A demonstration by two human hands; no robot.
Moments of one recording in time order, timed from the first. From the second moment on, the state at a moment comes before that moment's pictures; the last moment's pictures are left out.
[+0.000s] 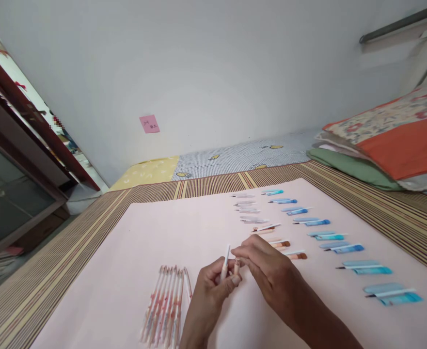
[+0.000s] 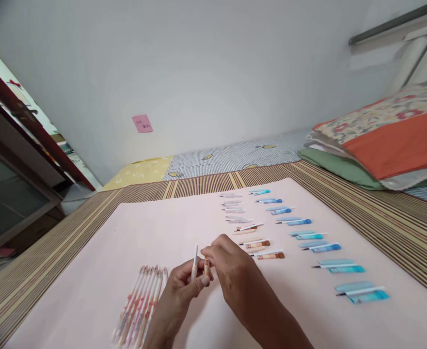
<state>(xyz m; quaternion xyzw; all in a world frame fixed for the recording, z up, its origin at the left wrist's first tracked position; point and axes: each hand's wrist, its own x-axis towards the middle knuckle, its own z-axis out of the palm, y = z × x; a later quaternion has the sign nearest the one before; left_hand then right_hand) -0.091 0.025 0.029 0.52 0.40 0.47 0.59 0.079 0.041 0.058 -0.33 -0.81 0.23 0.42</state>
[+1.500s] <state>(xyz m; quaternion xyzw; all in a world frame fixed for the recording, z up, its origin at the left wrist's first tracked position) -0.103 0.022 0.029 0.49 0.50 0.56 0.45 0.047 0.056 0.012 -0.32 -0.43 0.66 0.52</state>
